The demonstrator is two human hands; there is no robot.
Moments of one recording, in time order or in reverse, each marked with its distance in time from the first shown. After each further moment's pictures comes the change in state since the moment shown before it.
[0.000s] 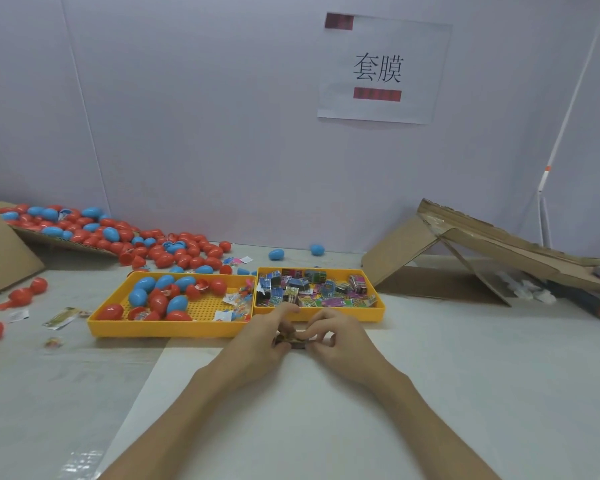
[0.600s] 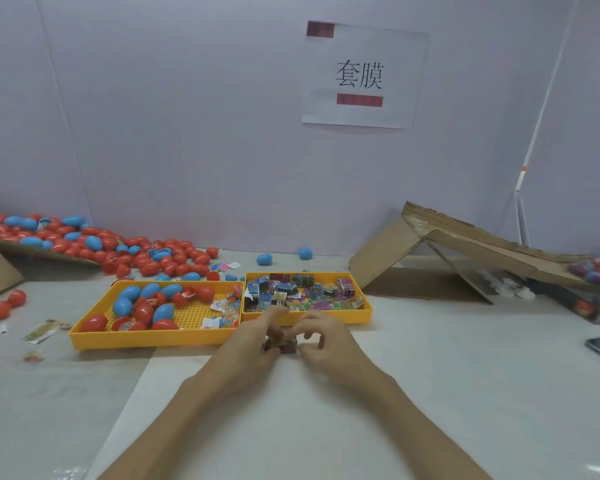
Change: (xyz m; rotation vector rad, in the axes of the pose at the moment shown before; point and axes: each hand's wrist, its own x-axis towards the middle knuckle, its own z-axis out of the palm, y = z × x) left_hand -0.003 0.008 -0.004 -0.023 -0.001 -0.005; right_hand -0.004 -0.017 -0.004 0.068 -0.004 -0.003
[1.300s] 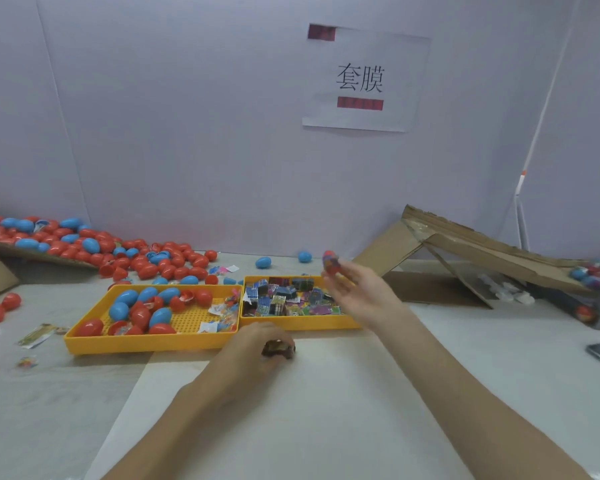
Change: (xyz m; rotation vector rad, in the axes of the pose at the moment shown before) left_hand -0.002 0.008 -0.005 0.069 0.040 0.139; right_hand 0.060 -0.024 -0.072 1.348 0.357 0.600
